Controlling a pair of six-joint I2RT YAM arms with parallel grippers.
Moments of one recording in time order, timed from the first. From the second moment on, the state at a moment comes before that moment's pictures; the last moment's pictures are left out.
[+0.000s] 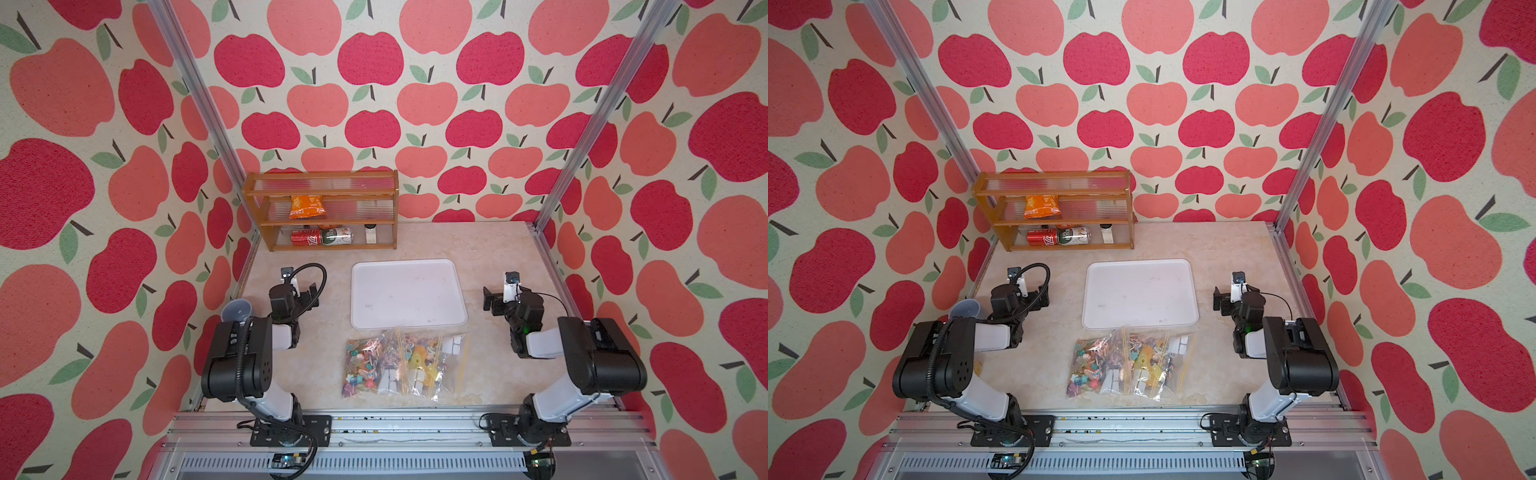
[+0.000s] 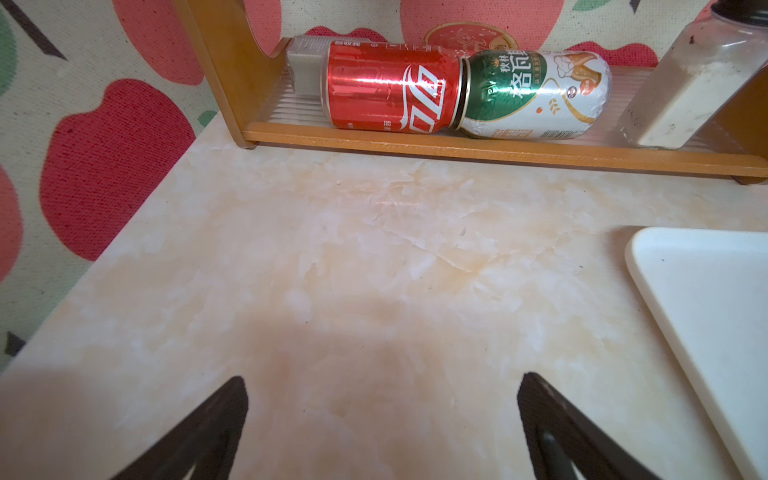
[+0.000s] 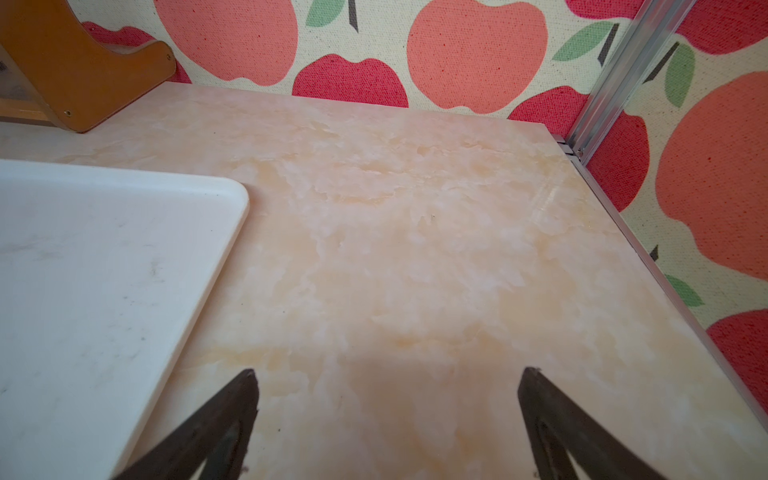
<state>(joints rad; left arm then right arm) 0.10 1.59 0.44 0.72 0.01 -0.01 0.06 1.61 0.34 0.94 -0.05 -0.13</state>
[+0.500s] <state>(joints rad) 0.13 1.59 0.44 0.70 0.07 -0.01 0.06 1.61 0.36 0.91 0.00 -0.13</state>
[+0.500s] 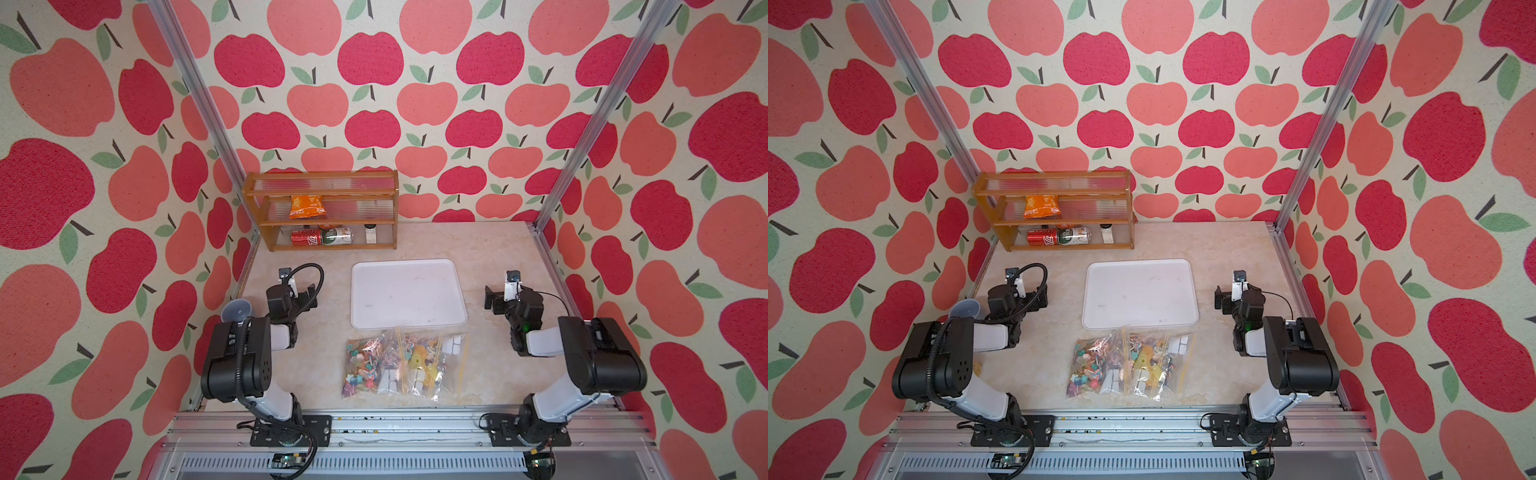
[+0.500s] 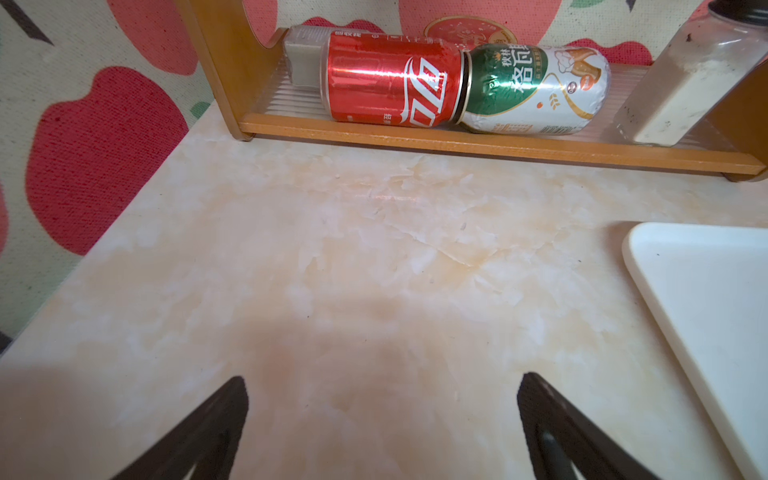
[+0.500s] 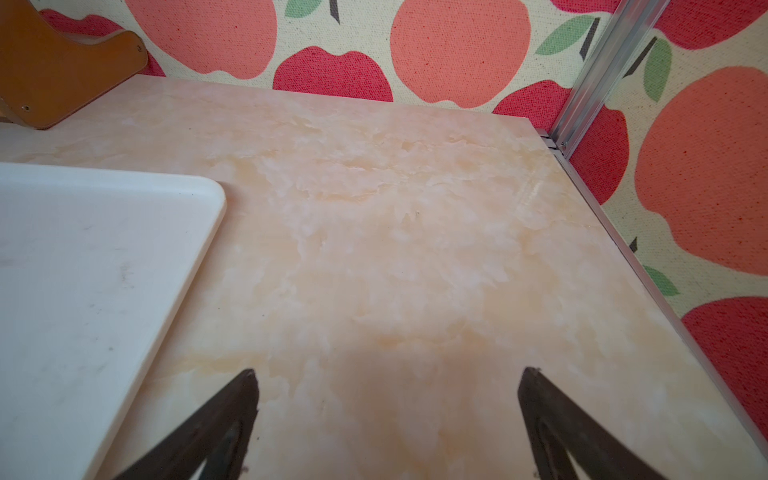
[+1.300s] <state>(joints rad) -0.89 1.31 1.23 -0.62 -0.32 -0.44 0.27 0.81 0.94 -0.30 -0.34 0.50</state>
